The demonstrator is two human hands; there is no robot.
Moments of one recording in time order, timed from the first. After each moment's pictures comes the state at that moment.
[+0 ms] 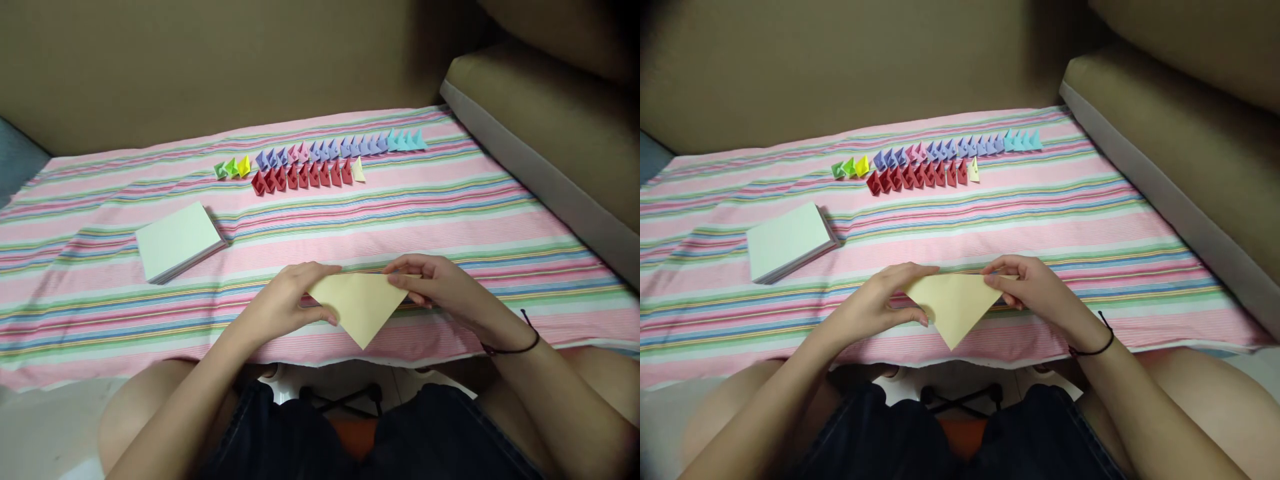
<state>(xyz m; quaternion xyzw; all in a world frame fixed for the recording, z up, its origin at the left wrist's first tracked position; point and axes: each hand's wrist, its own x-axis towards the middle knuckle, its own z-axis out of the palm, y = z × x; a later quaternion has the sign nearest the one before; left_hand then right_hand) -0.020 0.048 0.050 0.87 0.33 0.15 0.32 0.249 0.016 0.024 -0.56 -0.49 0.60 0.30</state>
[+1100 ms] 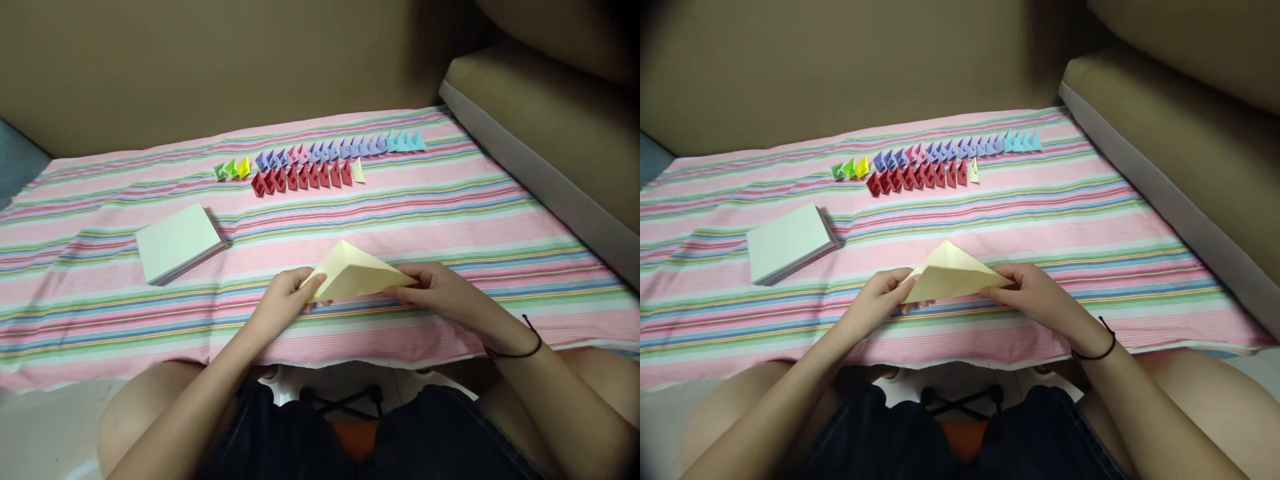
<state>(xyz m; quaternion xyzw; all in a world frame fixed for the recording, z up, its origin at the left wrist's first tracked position) -0.011 0.044 0.033 0.67 0.48 0.19 0.53 0.250 0.014 0.027 -0.54 -0.58 0.55 0.25</state>
